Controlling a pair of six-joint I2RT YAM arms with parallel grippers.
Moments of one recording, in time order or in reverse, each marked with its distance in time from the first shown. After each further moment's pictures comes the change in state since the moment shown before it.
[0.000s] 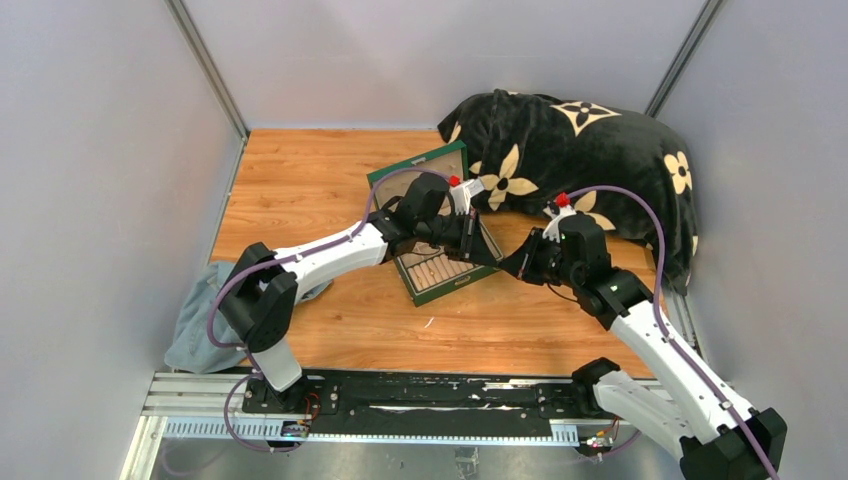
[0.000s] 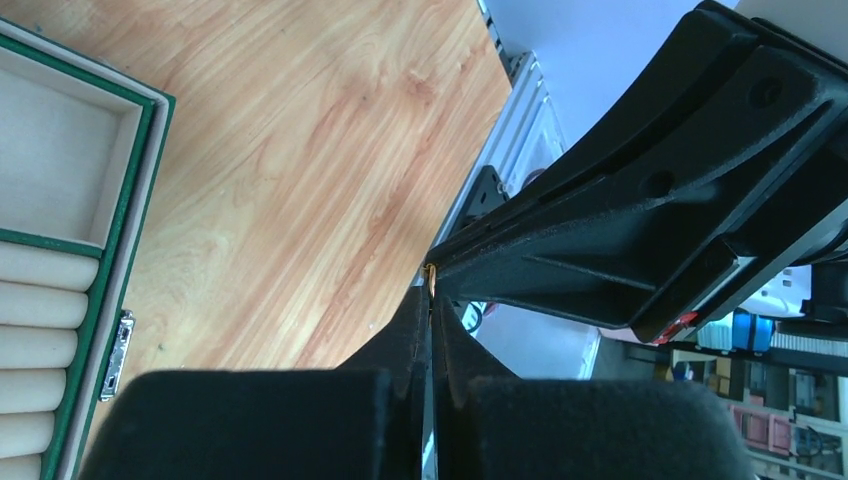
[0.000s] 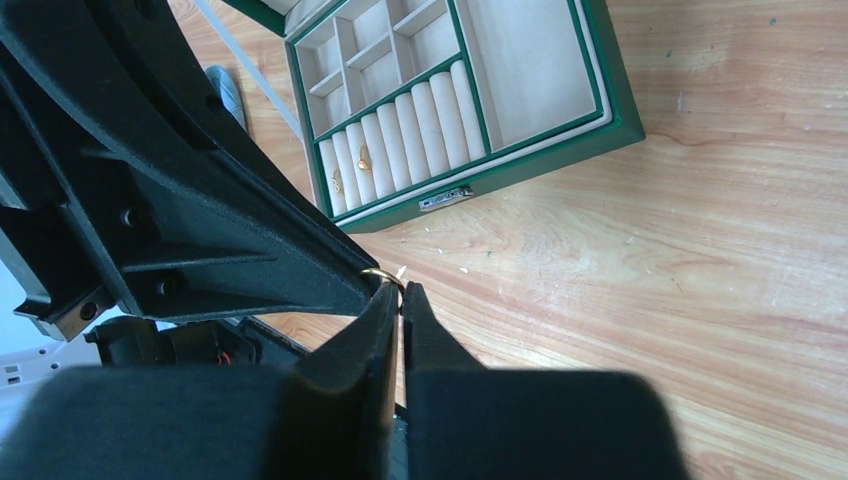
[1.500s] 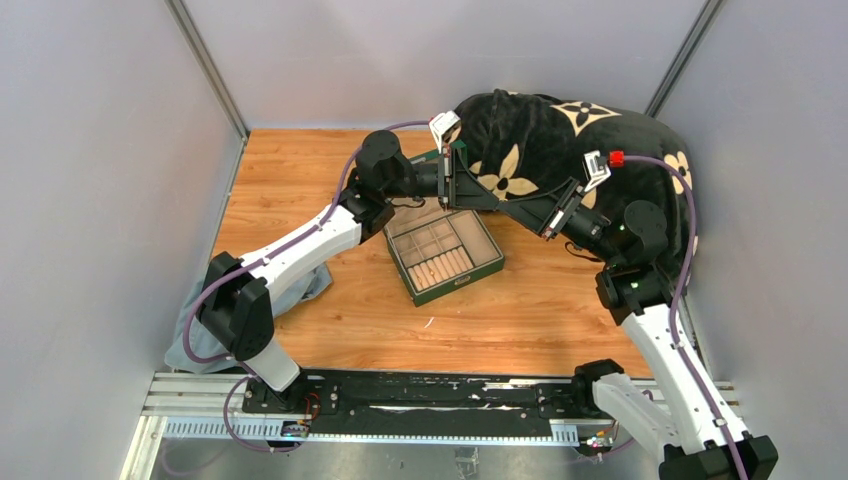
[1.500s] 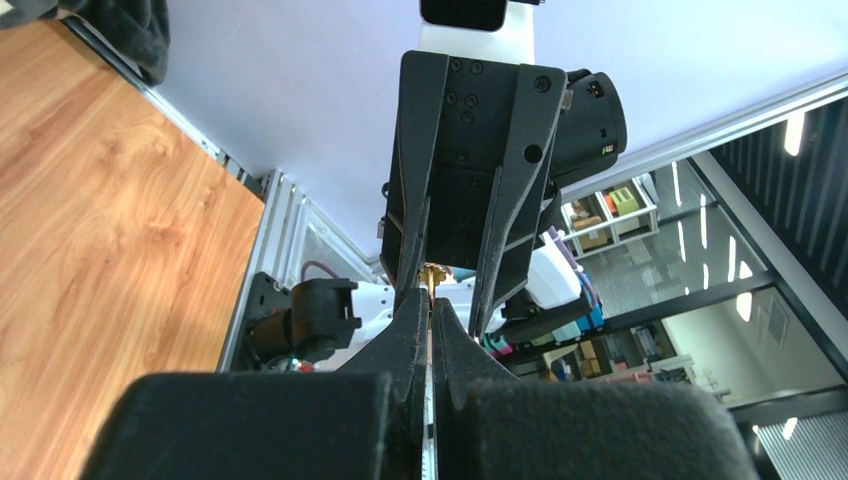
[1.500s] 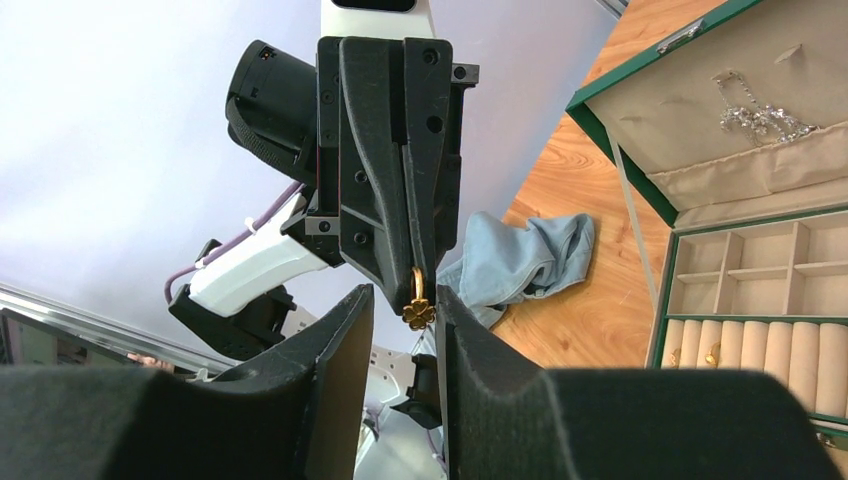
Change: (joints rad) left arm 0.127 -0.090 0.101 0.472 0.273 -0.463; right arm -0.216 -0.032 0.056 0.657 -0.488 0.432
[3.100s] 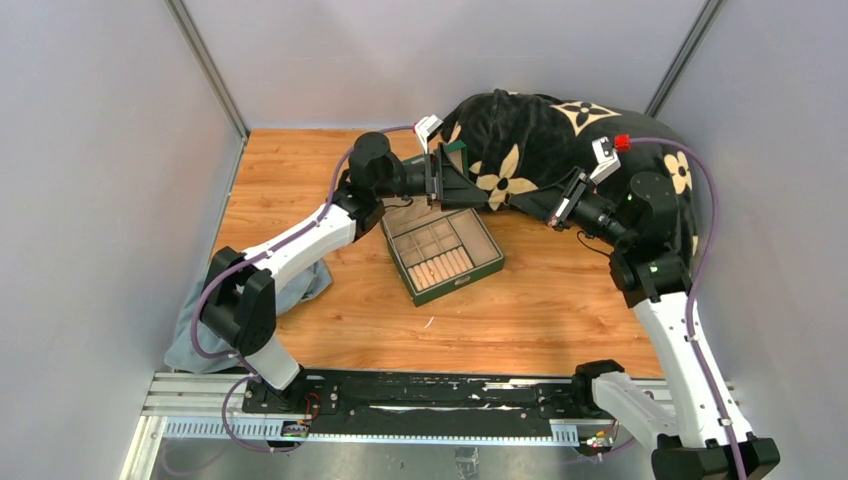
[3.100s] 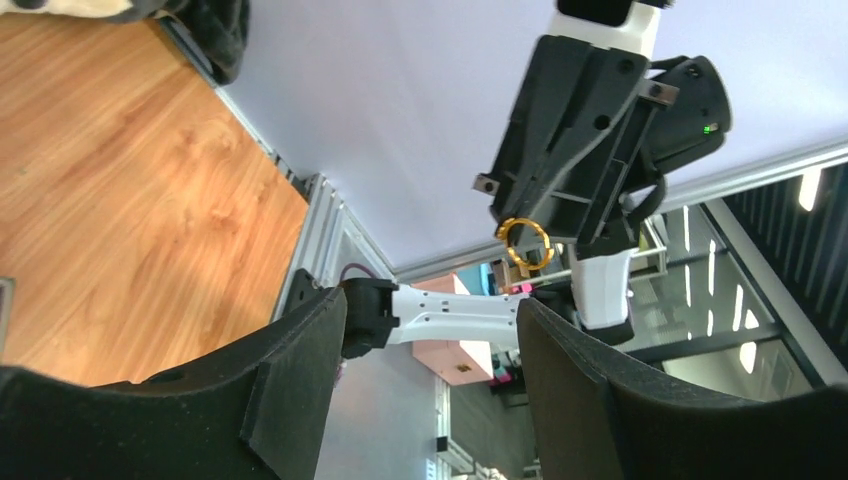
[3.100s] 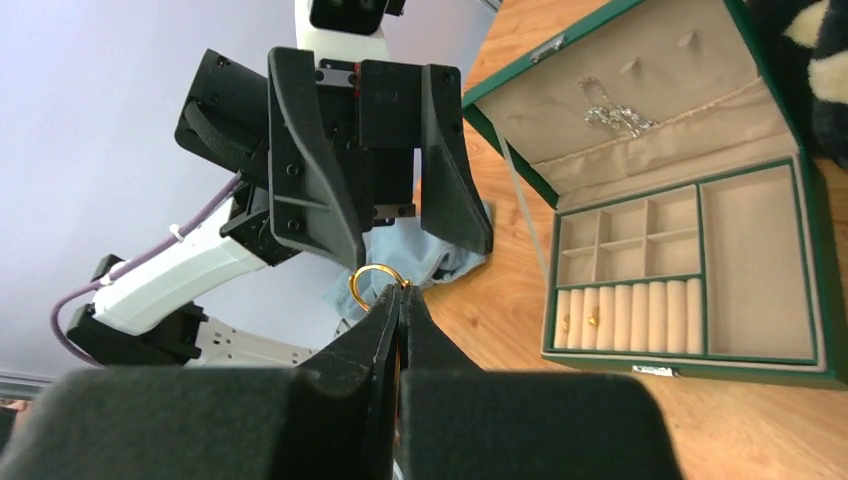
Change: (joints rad) left arm 0.076 0.019 -0.064 0.014 0.007 0.003; right arm -0.063 0.063 0.204 -0.378 0.023 -0.243
